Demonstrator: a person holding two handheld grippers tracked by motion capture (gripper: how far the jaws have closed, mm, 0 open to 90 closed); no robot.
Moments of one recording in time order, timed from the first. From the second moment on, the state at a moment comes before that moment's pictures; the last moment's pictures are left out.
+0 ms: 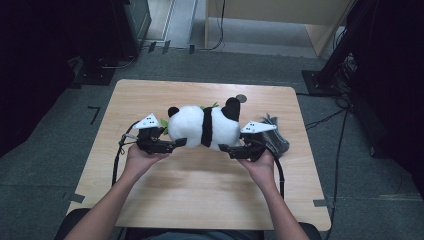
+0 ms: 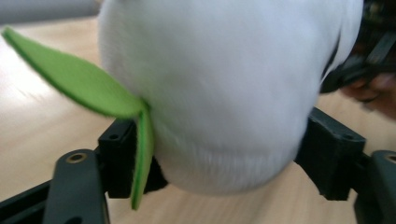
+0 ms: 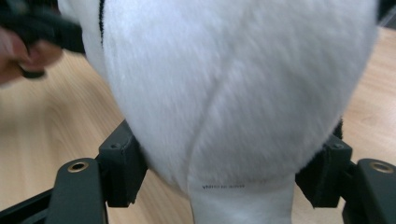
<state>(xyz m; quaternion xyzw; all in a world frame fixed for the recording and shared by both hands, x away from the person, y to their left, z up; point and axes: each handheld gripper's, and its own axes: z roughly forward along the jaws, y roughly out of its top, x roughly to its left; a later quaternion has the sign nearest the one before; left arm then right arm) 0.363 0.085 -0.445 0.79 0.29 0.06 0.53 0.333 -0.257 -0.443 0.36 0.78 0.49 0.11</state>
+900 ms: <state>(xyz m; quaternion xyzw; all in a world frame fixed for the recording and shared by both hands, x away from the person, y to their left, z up) 0.367 0.086 -0.454 0.79 0.32 0.01 0.53 0.330 -0.260 -0.438 0.35 0.81 0.46 0.10</state>
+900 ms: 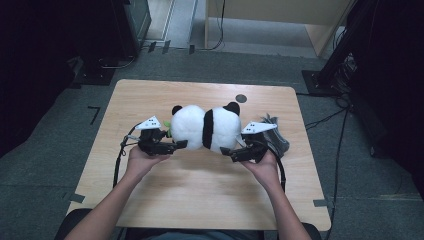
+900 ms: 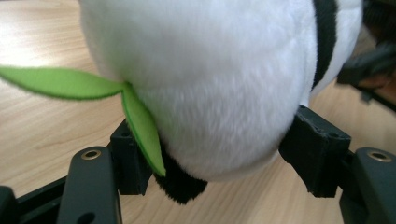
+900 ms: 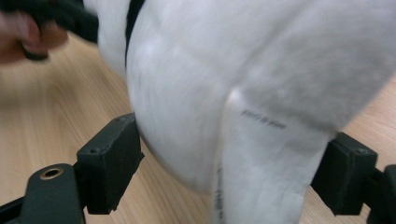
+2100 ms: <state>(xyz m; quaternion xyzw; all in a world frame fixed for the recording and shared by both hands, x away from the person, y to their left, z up) 0.350 0.102 -0.465 0.81 0.36 -0.01 0.47 0.326 -0.245 -0.443 0.41 0.80 0.44 0.03</state>
